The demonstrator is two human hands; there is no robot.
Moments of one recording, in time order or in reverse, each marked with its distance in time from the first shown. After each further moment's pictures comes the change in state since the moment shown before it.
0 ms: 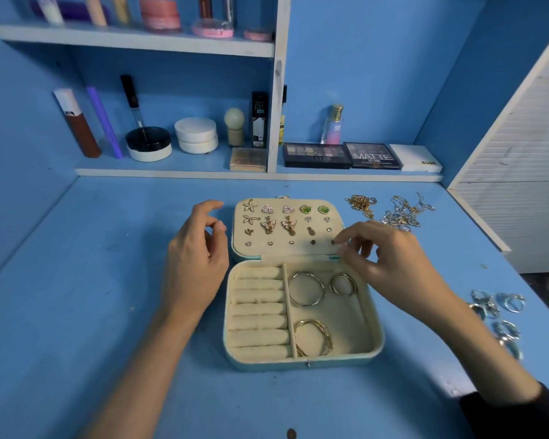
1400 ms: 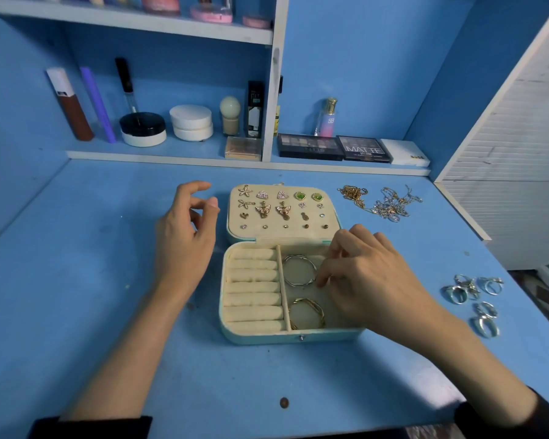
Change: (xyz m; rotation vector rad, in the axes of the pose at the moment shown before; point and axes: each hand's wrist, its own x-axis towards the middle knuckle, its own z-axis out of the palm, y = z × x) left_hand 0.000 -0.004 0.000 -0.185 0.070 -0.098; right_hand -0.035 -0.022 0.012 -0.476 0.001 -0.315
